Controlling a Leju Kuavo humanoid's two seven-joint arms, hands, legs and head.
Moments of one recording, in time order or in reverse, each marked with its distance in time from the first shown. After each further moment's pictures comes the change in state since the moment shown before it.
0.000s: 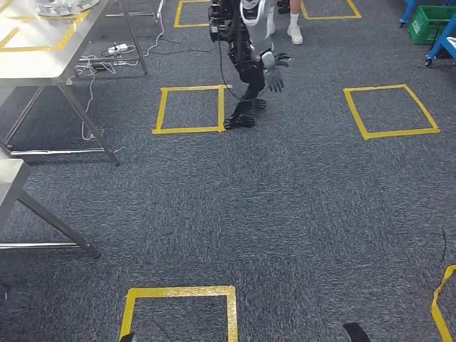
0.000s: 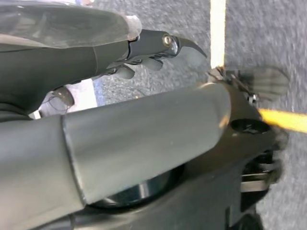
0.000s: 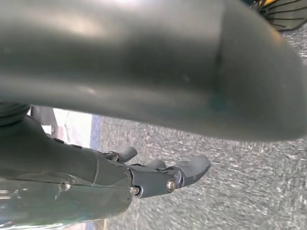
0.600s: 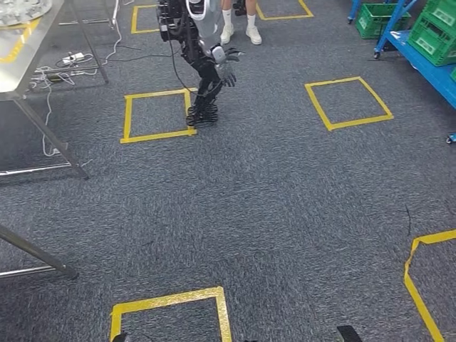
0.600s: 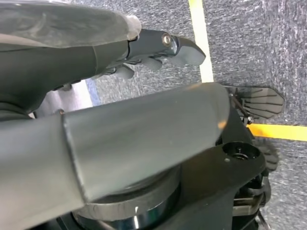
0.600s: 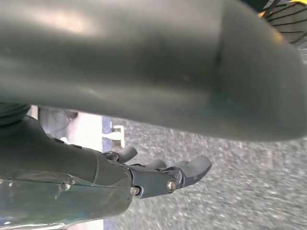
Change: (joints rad) left arm 0.000 0.012 0.000 0.000 -0.017 -0.004 -0.018; right arm 0.005 0.026 0.000 0.004 -0.029 0.004 0.016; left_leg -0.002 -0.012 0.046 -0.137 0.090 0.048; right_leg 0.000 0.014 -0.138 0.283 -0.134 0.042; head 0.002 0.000
